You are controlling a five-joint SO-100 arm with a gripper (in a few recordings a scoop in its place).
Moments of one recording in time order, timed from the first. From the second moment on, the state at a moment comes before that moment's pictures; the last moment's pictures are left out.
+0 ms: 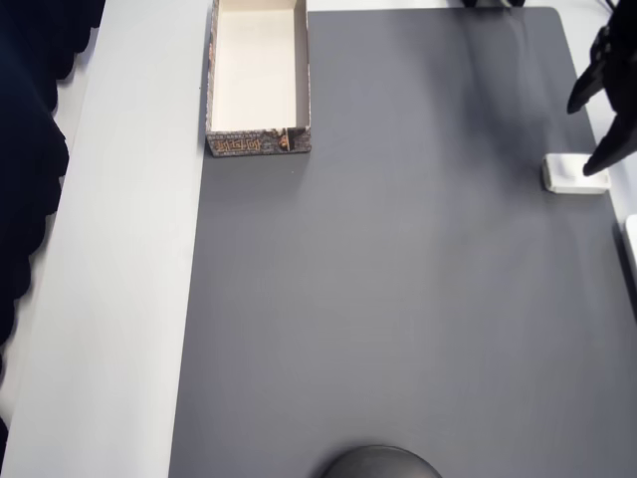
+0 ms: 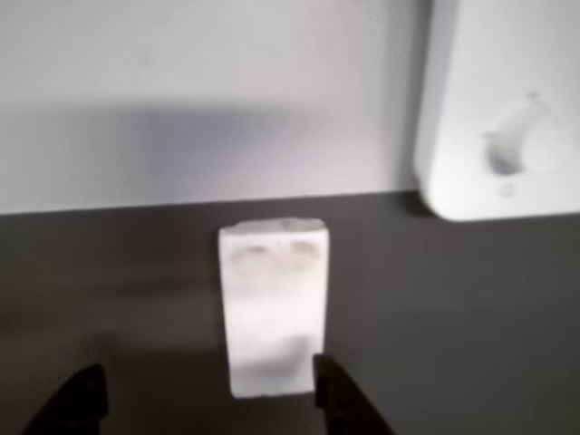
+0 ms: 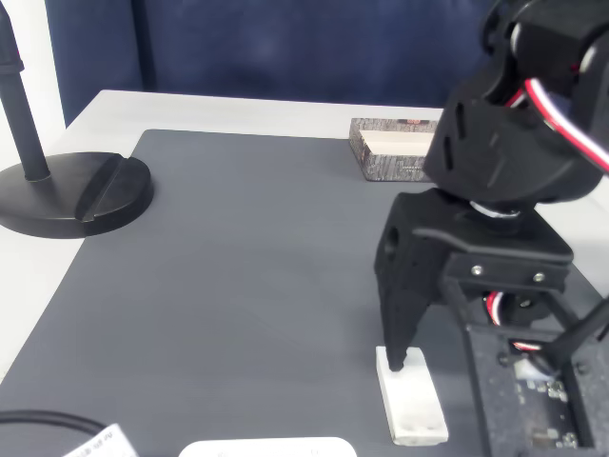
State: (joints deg) arm -7.9 84.9 102.9 70.8 79.2
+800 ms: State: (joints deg) arm -7.4 77.6 97.7 67.5 81.7
